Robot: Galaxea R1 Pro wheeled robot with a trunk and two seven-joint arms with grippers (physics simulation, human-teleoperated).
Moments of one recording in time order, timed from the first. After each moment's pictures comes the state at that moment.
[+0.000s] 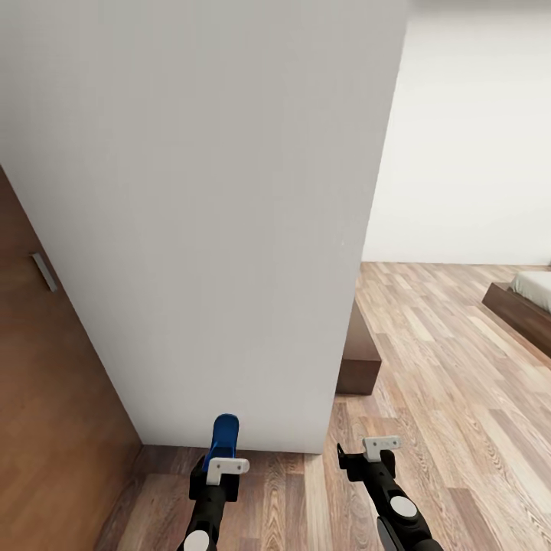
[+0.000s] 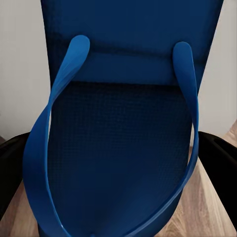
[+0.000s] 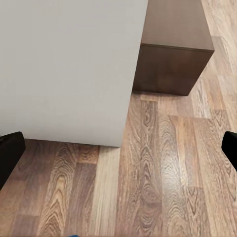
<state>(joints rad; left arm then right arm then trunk) -0.27 0.06 -0.77 -0.98 0.39 -0.06 0.62 -0.18 -0.02 0.18 -1.13 -0.06 0.17 -0.15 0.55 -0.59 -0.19</state>
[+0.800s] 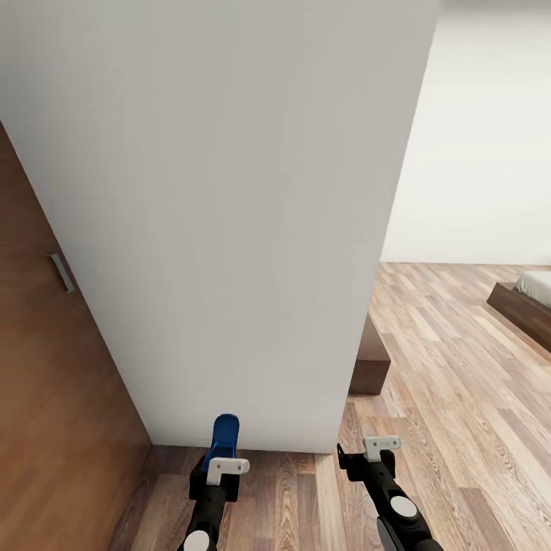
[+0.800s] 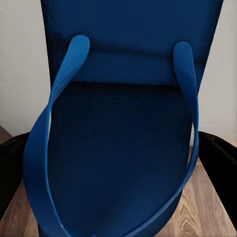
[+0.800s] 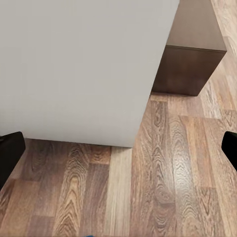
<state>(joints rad) -0.27 0.06 -0.77 -0.98 0.39 -0.06 0.62 -0.18 -0.02 0.18 -1.13 -0.06 0.17 -0.15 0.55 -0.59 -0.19</state>
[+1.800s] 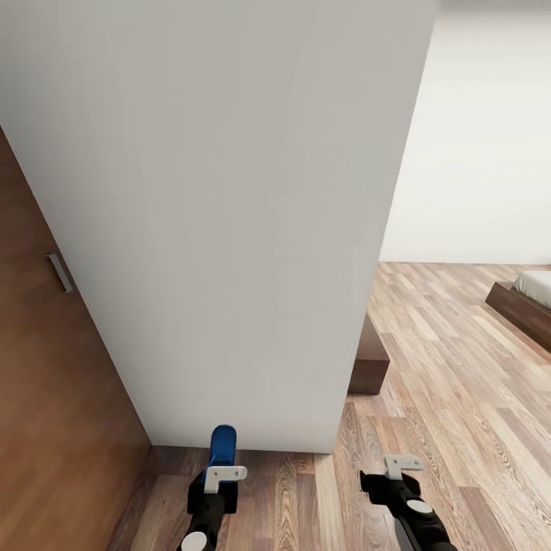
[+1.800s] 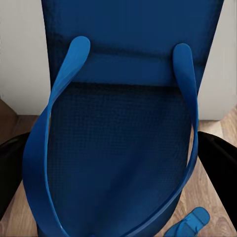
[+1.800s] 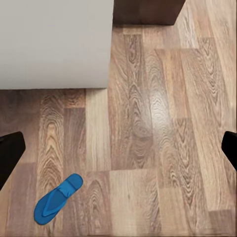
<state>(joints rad) -0.27 0.08 -0.79 -0.98 0.54 0.00 0.62 -0.18 -0.02 0.03 -1.07 -0.07 0.38 -0.15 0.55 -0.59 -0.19</state>
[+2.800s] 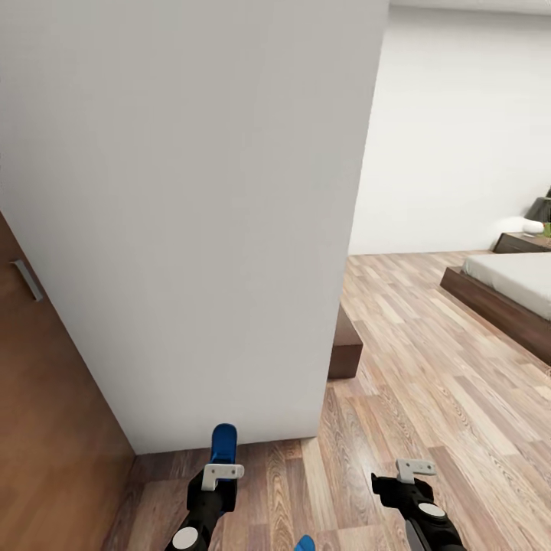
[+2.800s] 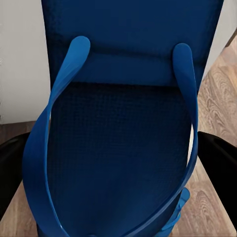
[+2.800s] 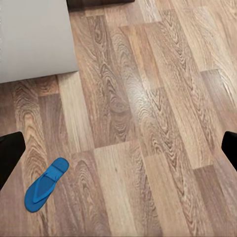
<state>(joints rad) -0.27 0.09 -0.74 -0.97 0.54 0.00 0.49 -0.18 -0.04 -0.01 -1.05 -0.07 0.36 -0.14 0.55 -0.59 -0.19</state>
